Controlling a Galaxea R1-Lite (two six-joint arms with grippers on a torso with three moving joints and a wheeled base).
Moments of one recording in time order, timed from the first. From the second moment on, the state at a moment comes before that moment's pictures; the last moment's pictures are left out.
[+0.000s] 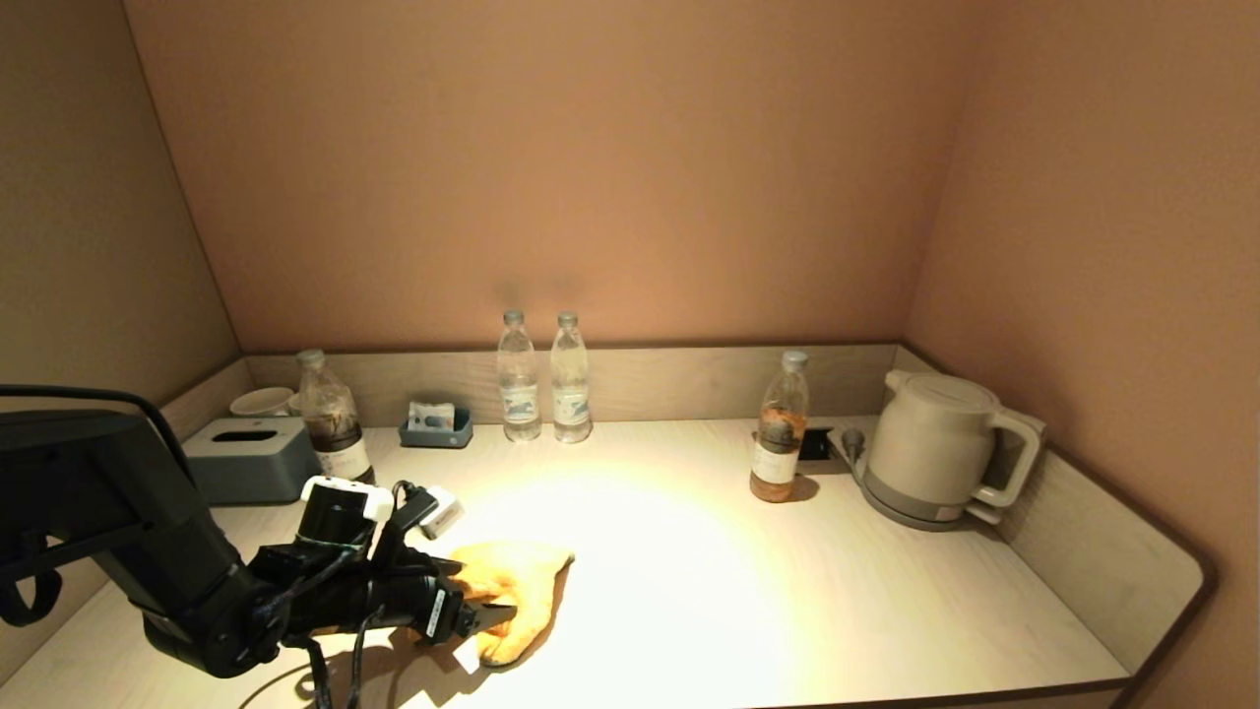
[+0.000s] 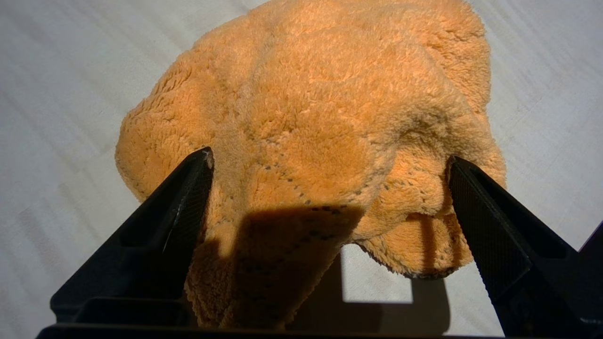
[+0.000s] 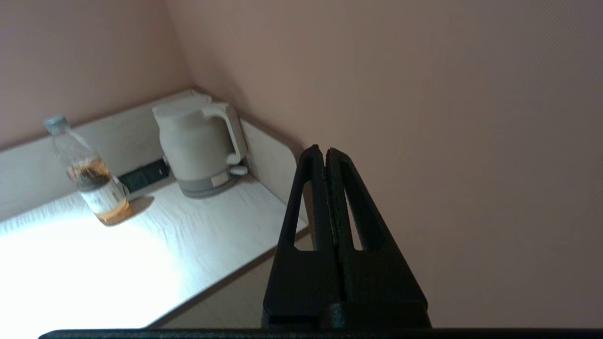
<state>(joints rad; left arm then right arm) -0.32 2.22 -0.71 -0.79 -0.43 0.15 0.00 0.09 -0.53 0.34 -0.58 0.08</state>
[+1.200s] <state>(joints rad) -0.32 2.23 -0.71 -0.79 -0.43 0.15 0.00 0.00 -0.36 0.34 -0.53 0.08</state>
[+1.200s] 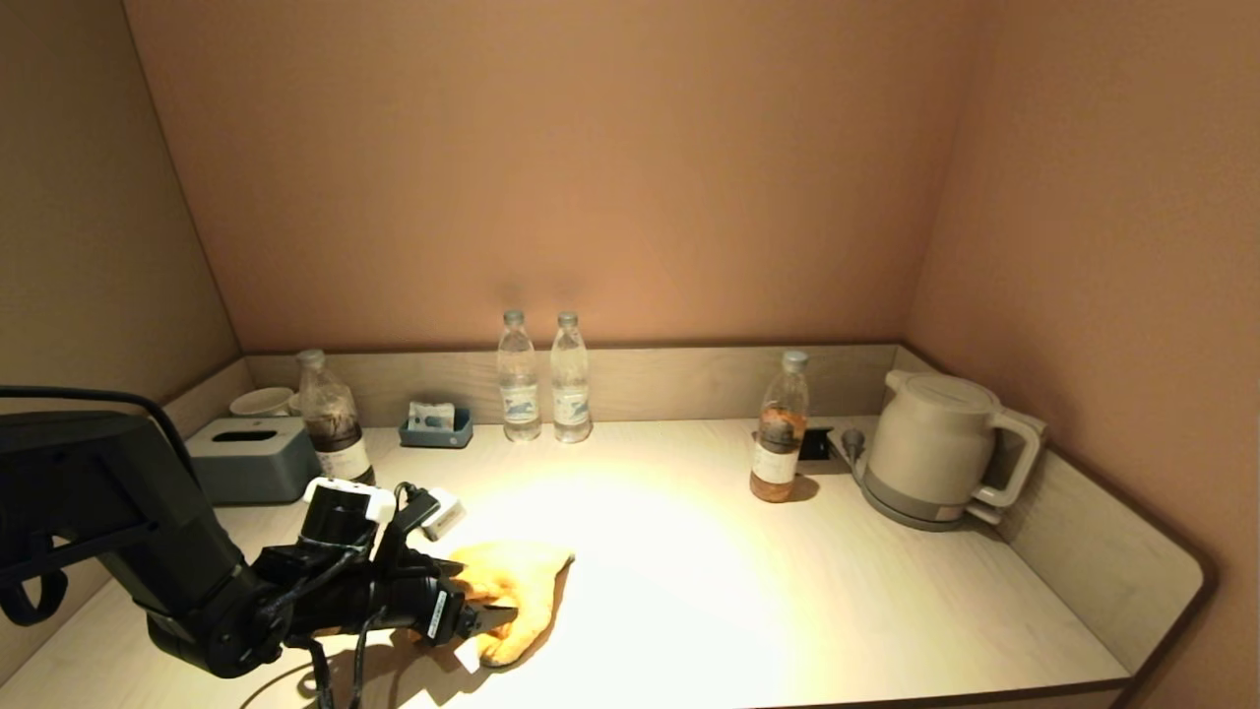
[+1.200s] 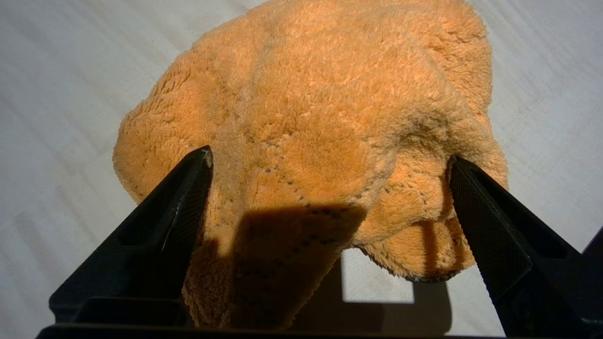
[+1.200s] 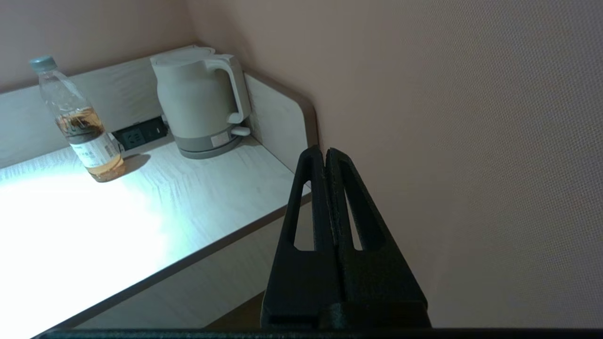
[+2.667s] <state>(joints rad) -0.32 2.24 -0.72 -0.85 -0.41 0.14 0.00 0.00 -0.10 0.13 0.13 -0.03</state>
